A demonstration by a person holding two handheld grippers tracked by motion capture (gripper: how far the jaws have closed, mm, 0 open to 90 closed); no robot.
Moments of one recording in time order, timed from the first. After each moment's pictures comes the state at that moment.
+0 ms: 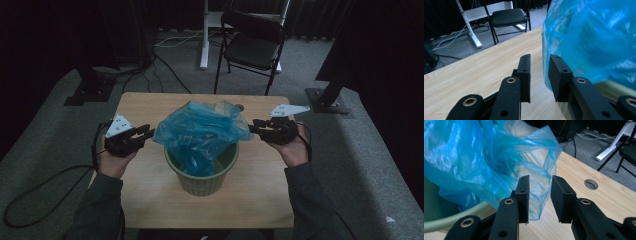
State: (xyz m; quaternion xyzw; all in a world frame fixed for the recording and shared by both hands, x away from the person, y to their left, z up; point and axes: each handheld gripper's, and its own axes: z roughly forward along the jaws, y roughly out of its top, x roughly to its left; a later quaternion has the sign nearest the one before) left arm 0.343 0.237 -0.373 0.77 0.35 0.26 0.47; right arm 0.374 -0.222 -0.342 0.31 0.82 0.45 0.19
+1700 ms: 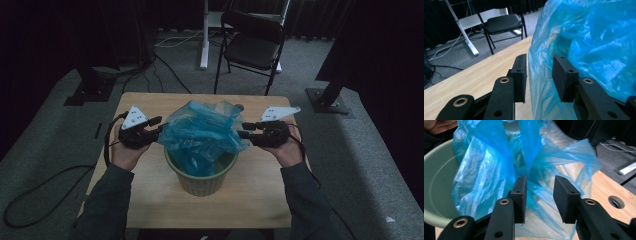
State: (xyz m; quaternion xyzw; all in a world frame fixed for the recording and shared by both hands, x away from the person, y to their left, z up) left arm 0.359 0.203 -0.358 0.78 0.32 0.26 0.48; right arm 0.370 -0.202 -0.342 0.24 0.84 0.47 0.15
